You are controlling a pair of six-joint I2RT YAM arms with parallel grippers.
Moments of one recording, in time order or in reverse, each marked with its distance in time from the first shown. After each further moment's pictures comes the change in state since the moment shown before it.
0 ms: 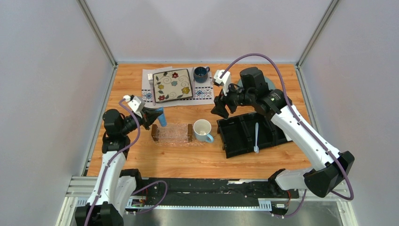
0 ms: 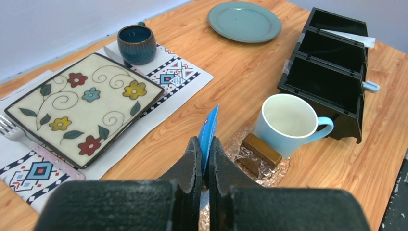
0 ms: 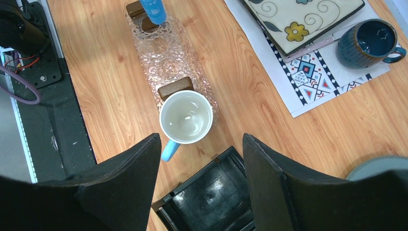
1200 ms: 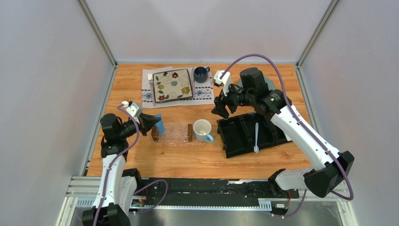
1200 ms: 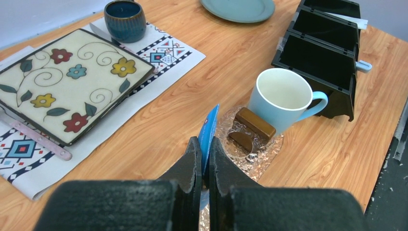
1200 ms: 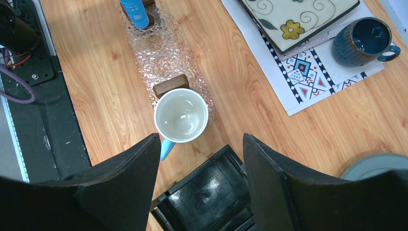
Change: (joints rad) left arm 0.120 -0.051 -0.065 -0.090 0.143 0.057; right arm -0.007 0.000 -0.014 0.008 0.011 -0.015
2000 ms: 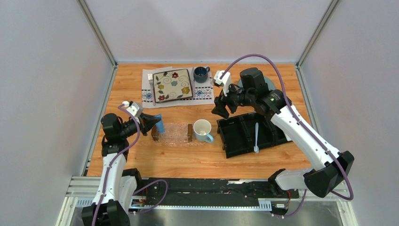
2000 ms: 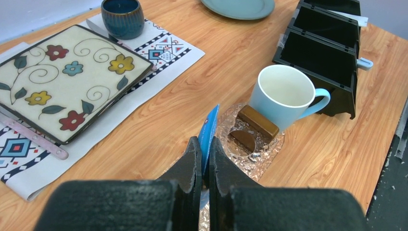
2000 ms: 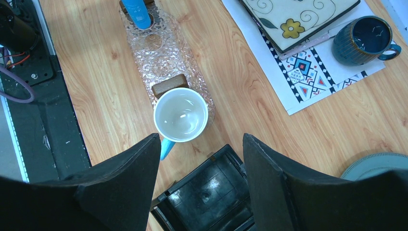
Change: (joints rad) left arm 0.002 0.031 -0.019 0.051 0.010 0.002; right arm -0.001 0.000 -0.003 0.000 0.000 0.000
